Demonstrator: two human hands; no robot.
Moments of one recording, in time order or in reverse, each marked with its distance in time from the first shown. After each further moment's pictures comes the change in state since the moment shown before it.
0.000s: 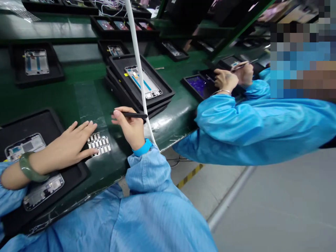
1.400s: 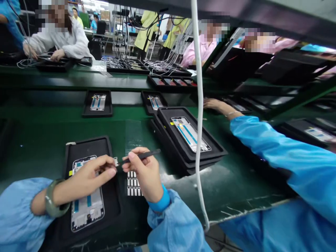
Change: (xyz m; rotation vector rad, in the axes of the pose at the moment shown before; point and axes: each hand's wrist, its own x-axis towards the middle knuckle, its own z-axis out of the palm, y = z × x) left_hand -0.050 -0.011 -0.045 -0.840 0.347 -0.265; right_hand -0.011 -0.039 0.079 0.269 -0.256 0.347
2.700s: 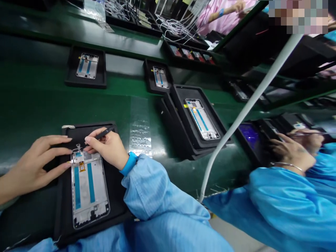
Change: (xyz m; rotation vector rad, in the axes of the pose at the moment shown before) left_hand -0.087 -0.099 -0.080 0.602 0.144 0.229; right_hand 0.031 0.066 0.086 -0.194 -0.366 0.306
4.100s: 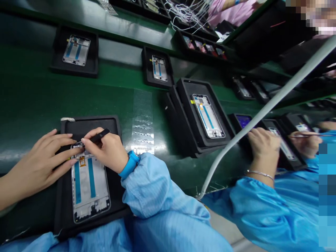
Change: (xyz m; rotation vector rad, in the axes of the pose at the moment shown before) left_hand -0.004 0.012 0.009 0.157 -0.072 0.023; right_hand -0.006 0.007 0.003 -0.601 0.041 -0.332
